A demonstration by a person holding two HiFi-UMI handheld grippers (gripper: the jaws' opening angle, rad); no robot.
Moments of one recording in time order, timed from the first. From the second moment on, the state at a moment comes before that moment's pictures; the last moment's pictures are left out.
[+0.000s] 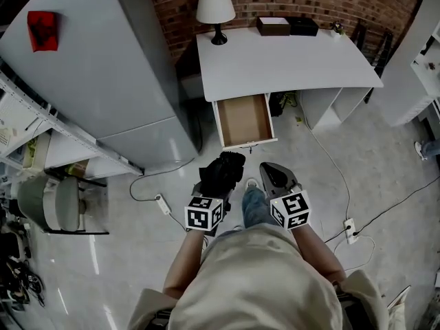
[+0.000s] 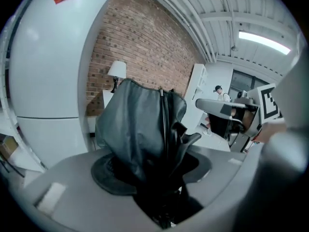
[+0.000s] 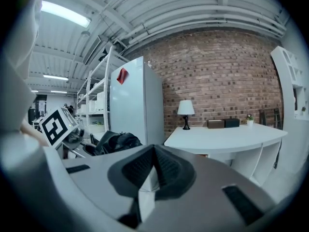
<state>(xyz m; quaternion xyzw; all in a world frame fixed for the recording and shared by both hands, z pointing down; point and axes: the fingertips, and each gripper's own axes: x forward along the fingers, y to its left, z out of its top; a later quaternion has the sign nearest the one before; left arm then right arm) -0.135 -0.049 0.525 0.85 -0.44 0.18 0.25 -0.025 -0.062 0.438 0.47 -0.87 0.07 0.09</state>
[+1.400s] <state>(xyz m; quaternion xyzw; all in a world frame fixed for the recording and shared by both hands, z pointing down) -0.156 -0.024 0.477 0.84 -0.49 0.10 0.22 -0.025 -0.040 0.426 0.46 -0.88 0.06 0.10</state>
